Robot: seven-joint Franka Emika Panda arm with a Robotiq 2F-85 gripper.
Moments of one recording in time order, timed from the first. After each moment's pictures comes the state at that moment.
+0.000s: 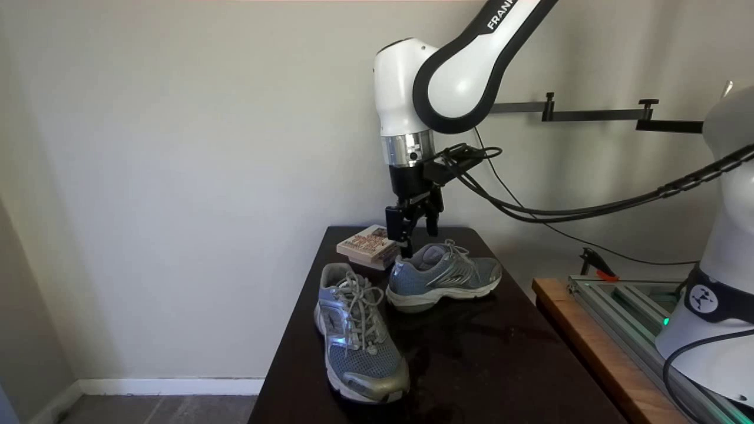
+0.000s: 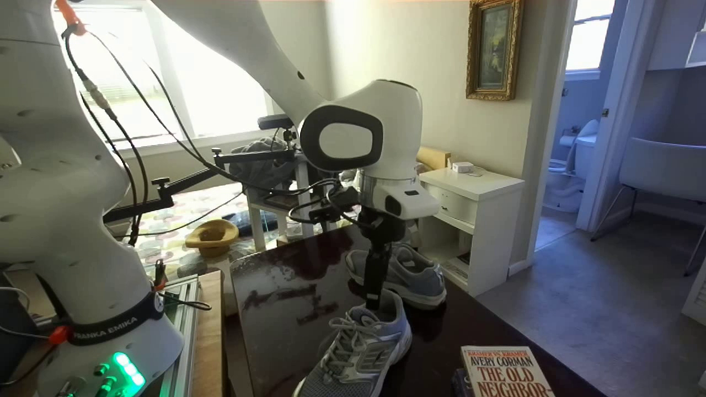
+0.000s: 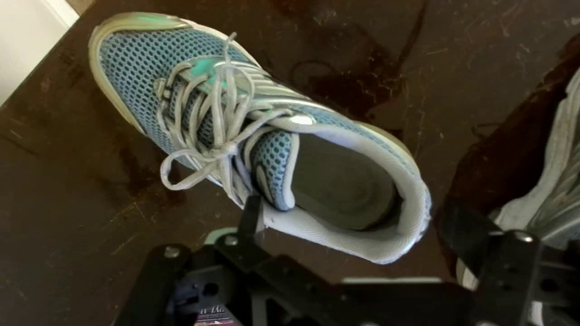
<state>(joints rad) -0.16 0.08 -0.17 -2.42 -0.13 2.38 0.42</state>
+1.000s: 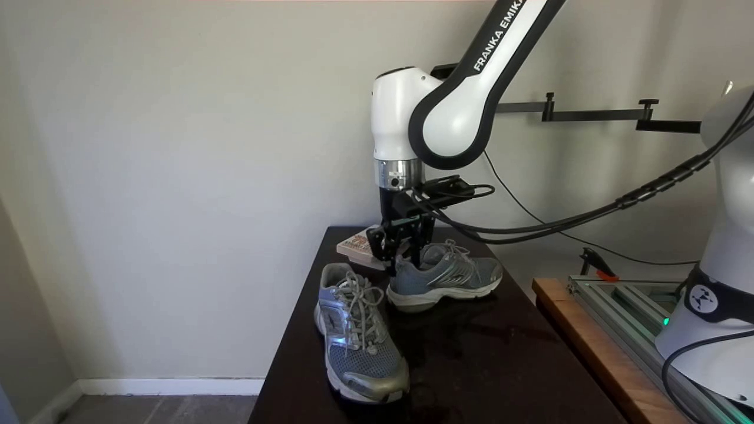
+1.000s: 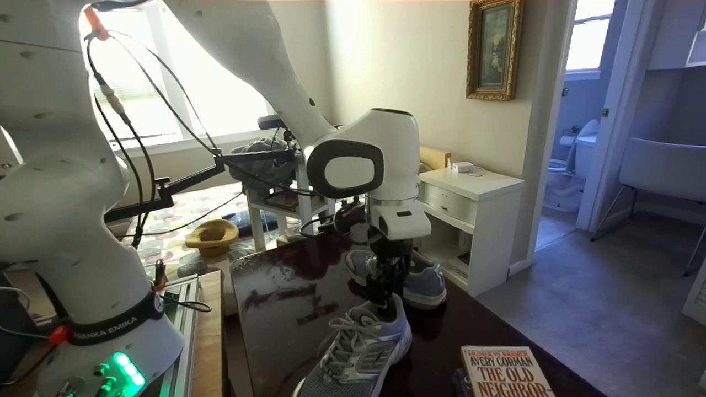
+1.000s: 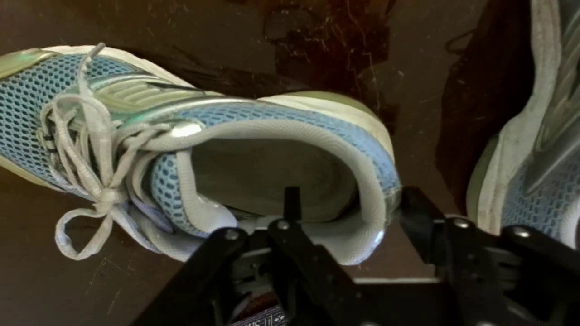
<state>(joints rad) -0.13 0.19 -0.18 -2.43 -0.10 2.58 0.76</state>
